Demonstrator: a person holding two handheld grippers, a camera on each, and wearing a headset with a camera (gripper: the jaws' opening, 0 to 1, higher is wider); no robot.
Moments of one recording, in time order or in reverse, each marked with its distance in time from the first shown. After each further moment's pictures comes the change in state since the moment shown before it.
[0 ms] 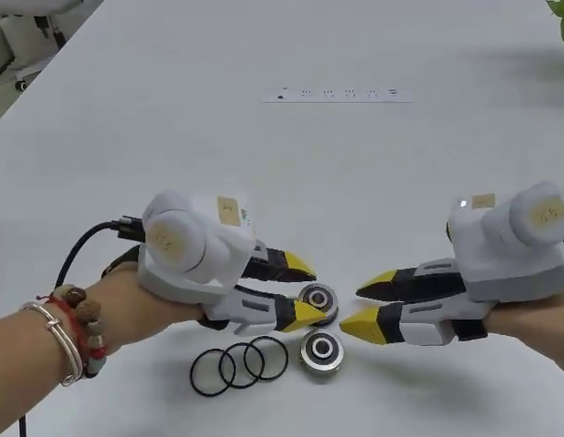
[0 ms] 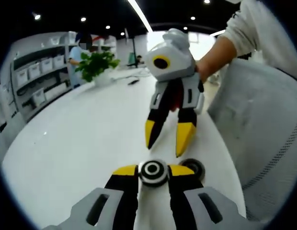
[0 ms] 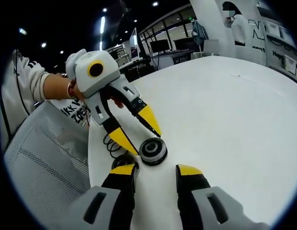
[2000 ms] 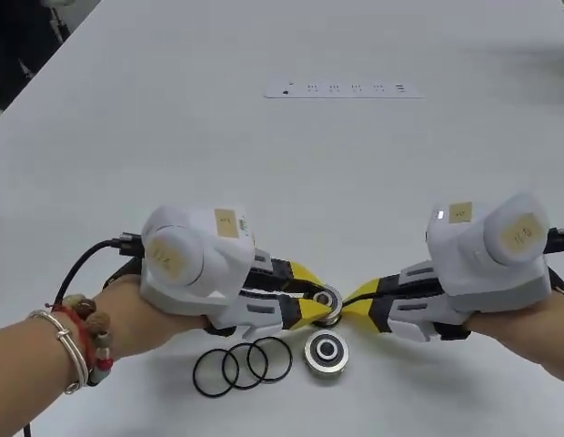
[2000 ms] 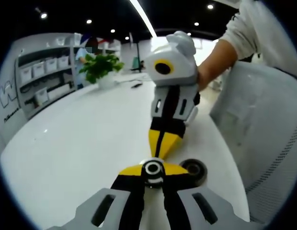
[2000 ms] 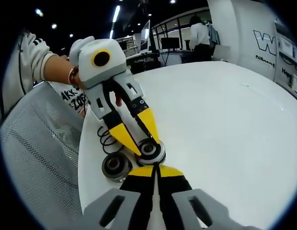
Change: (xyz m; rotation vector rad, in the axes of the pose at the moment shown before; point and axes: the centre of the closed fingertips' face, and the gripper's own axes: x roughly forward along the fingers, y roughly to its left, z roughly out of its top) left arm -0.002 -0.004 -0.007 -0.030 -0.058 0.022; right arm 0.019 -0.001 0.000 -0.132 0.038 -0.014
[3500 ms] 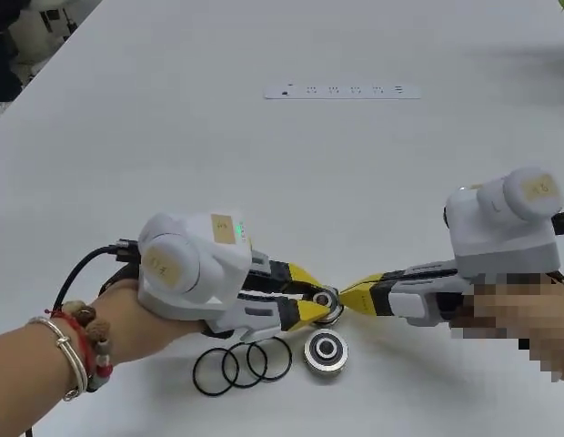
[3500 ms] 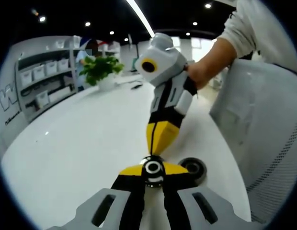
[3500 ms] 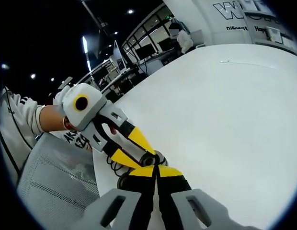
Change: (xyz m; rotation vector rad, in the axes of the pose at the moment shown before) left arm 0.001 0.000 0.001 0.021 -0.009 0.014; right arm -0.011 0.004 0.015 0.373 -0.093 0.041
